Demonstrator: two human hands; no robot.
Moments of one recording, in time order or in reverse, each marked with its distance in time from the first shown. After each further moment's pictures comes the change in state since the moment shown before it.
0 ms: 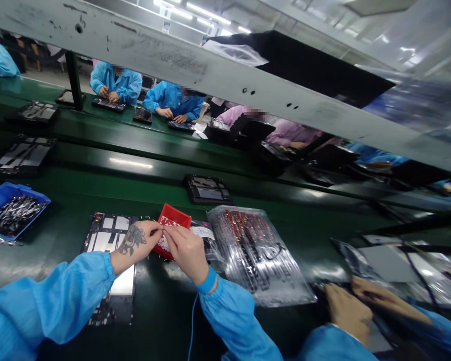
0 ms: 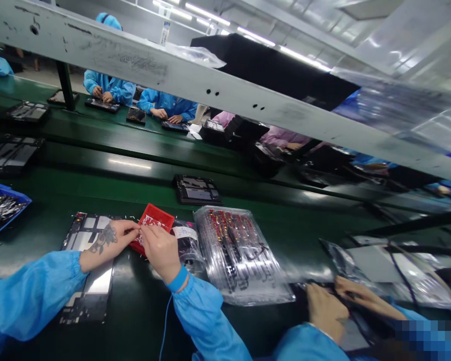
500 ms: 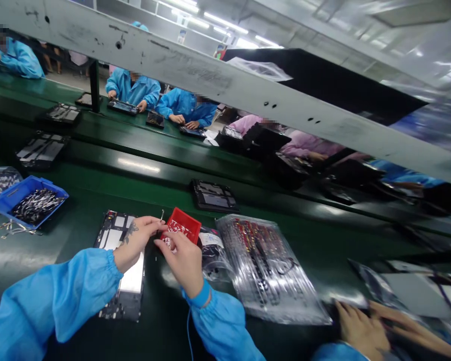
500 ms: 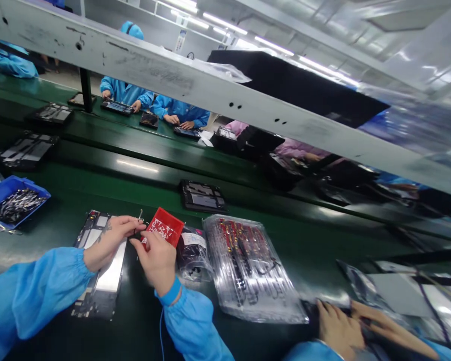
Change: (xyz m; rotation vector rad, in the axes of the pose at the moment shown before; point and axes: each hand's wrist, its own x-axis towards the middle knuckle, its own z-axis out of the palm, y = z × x) left_hand -0.010 -0.002 -0.011 -0.773 0.216 -0.275; right_hand 0.004 -0.033 0.013 0.135 -0.100 0.319
